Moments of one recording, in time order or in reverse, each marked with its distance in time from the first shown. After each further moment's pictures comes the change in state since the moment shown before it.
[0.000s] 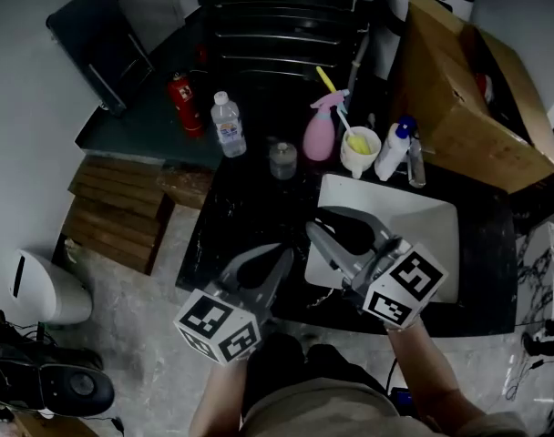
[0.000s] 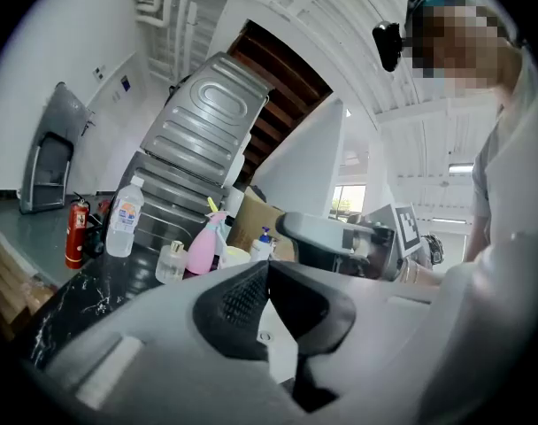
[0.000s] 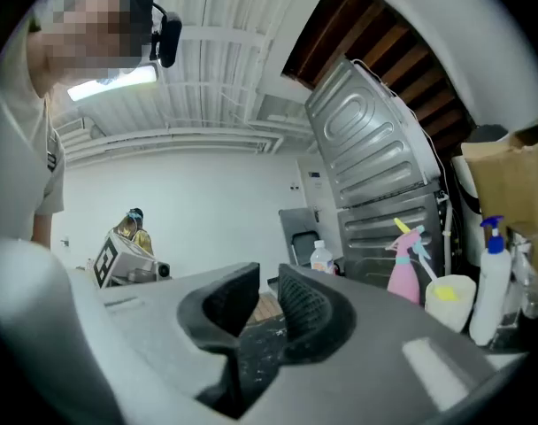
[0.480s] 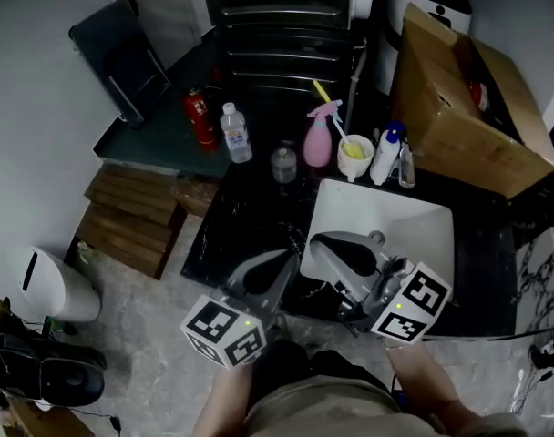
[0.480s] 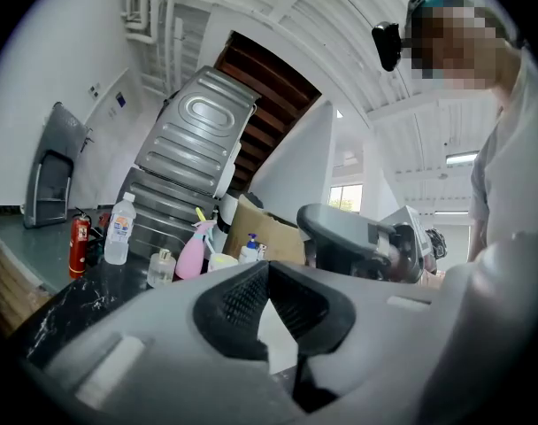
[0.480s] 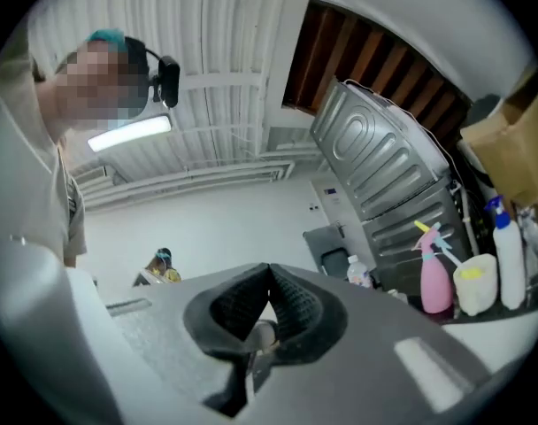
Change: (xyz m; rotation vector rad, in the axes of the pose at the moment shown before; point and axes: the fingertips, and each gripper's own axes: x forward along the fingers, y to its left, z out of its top) left arm -0.018 -0.066 0.006 0.054 -0.036 0.018; right arm -0.070 0.059 0.031 0.130 -0.174 0.151
